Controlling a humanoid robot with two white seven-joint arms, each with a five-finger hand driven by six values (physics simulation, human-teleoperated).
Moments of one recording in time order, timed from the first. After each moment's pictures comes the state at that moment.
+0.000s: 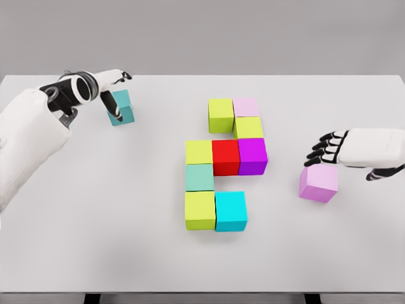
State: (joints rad) left arm -0.91 0.41 -0.78 -1.19 -0.44 0.61 -0.61; right arm -0.64 -1.23 0.73 -1.76 0.25 -0.61 0.61
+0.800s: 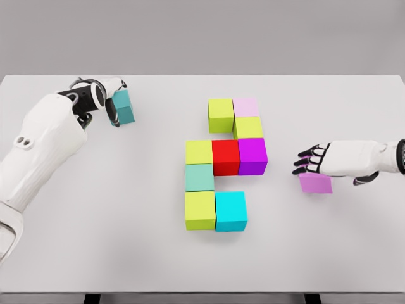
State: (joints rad) left arm -0.91 0.32 -0.78 -1.03 -0.60 0.61 -0.61; right arm -0.67 -1.09 0.82 -1.65 0.47 -0.61 0.61
